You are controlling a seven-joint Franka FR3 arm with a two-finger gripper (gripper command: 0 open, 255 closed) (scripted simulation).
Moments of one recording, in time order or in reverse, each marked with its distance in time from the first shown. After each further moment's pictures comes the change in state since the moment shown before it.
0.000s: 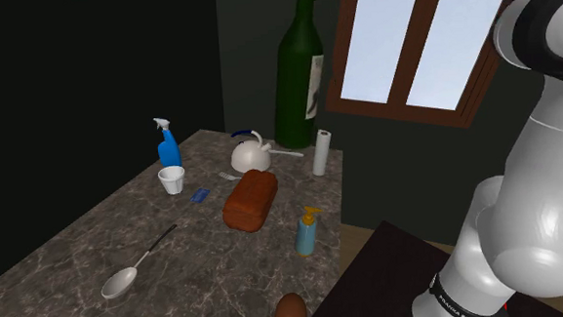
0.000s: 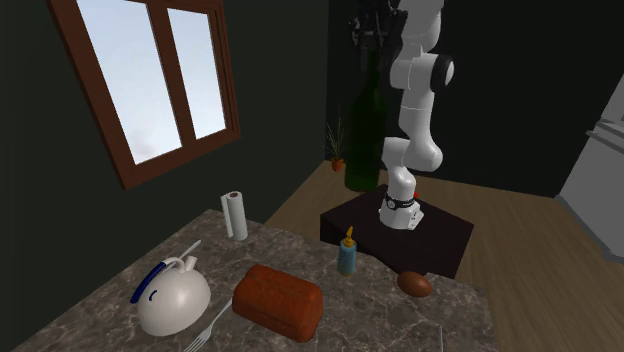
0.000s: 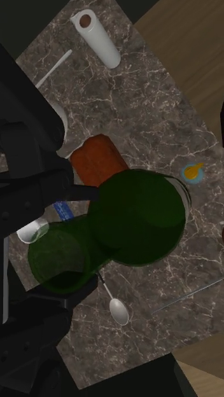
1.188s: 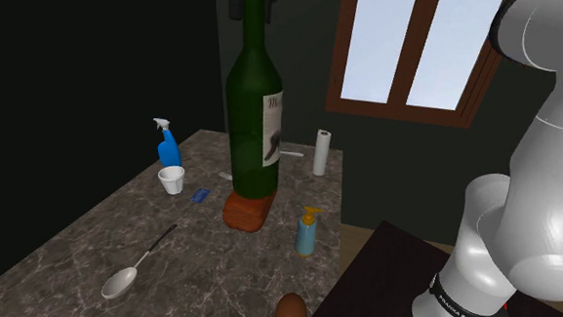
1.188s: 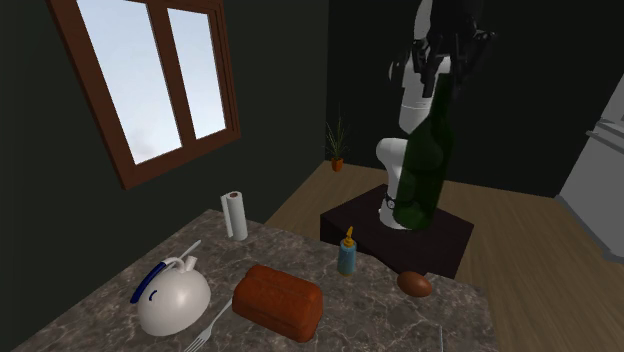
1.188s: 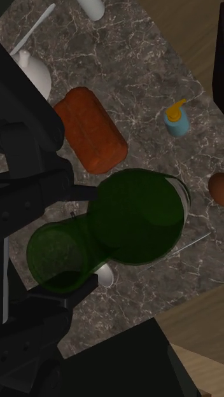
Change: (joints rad) arm 0.180 -0.033 0.142 -0.191 -0.022 0.168 0.307
